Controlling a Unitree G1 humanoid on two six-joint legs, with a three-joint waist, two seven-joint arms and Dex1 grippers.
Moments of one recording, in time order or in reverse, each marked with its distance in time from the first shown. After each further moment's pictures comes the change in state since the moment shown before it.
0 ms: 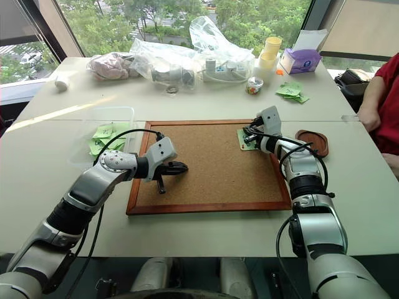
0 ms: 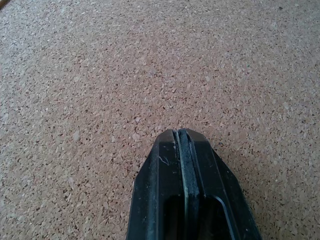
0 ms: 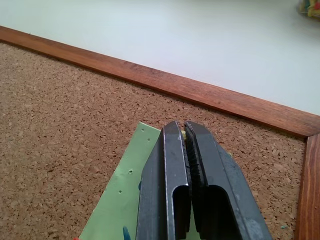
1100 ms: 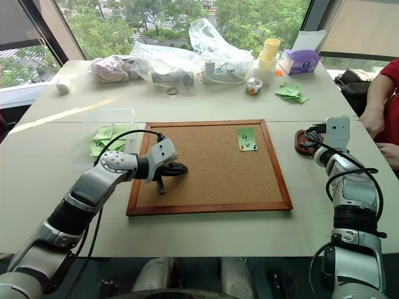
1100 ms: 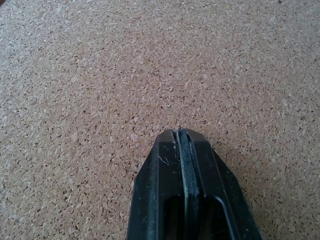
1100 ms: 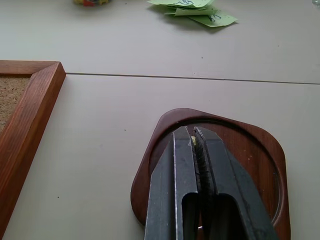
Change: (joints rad) left arm -0.003 -0.004 -0.007 0.013 0.030 -0.014 -0.027; right arm 0.281 -0.178 -0.266 -0.325 0.024 0.238 -0.306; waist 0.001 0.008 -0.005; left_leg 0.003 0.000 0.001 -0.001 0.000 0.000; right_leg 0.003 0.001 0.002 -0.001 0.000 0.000
